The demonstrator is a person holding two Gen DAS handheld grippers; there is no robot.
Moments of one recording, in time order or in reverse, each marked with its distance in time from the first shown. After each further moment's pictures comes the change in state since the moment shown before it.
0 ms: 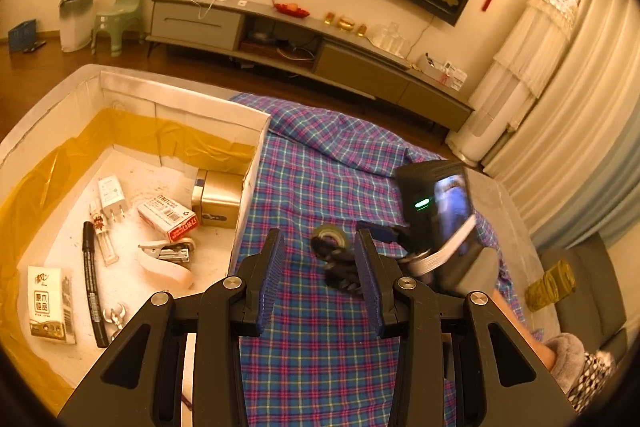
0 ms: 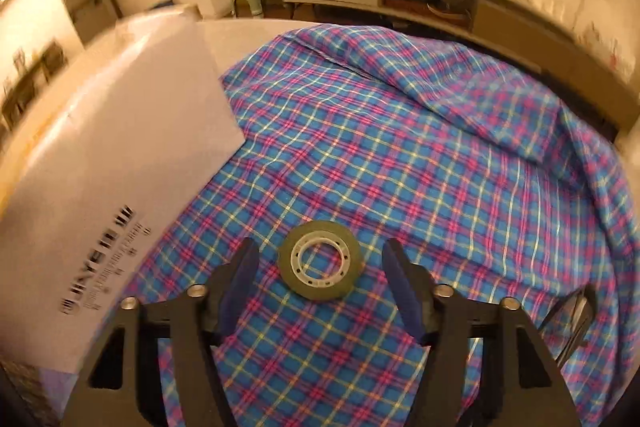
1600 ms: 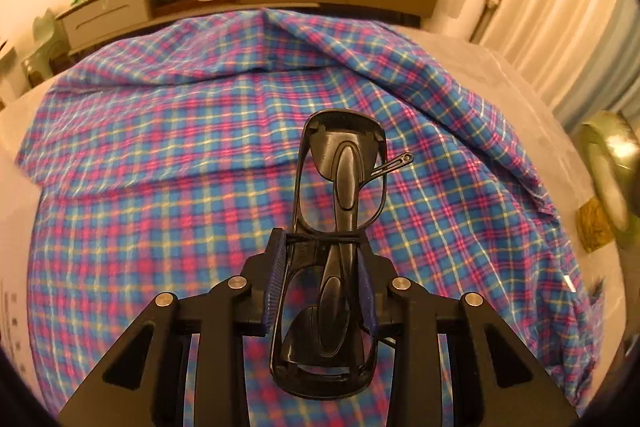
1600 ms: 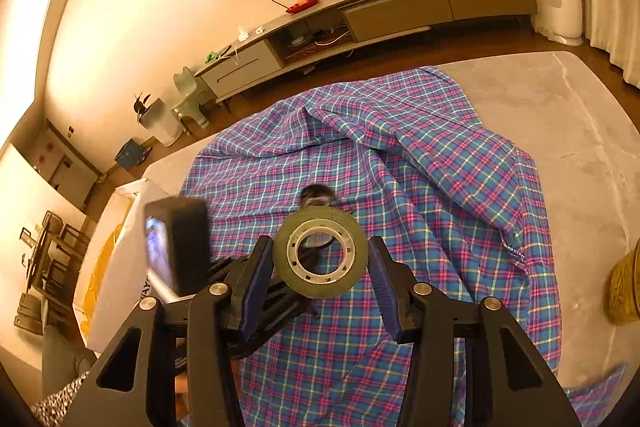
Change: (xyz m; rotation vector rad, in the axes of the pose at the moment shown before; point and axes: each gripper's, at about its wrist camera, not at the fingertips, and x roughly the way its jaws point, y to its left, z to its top) left arm 0.173 -0.171 -0.060 0.276 0.251 0.038; right arm -0.182 -0.179 -0.125 0.570 -0.220 0.102
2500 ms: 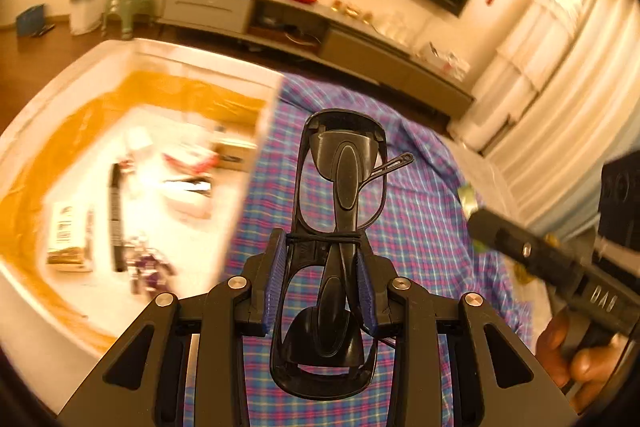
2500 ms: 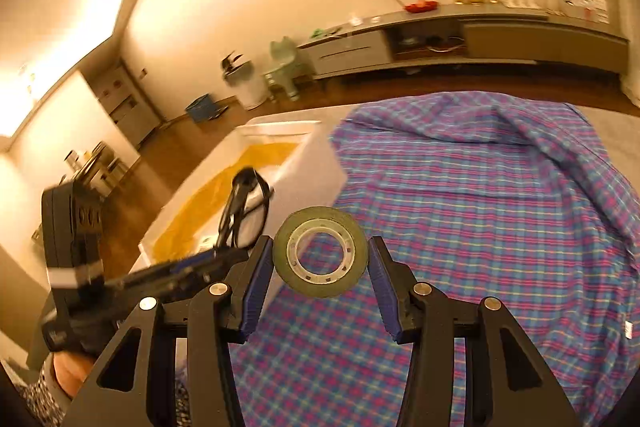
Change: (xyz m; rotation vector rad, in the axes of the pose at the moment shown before) left arm -0.221 0.178 -0.090 -0.369 -0.218 -0.029; right arm -0.007 0.194 -0.062 -0.272 0.020 0.223
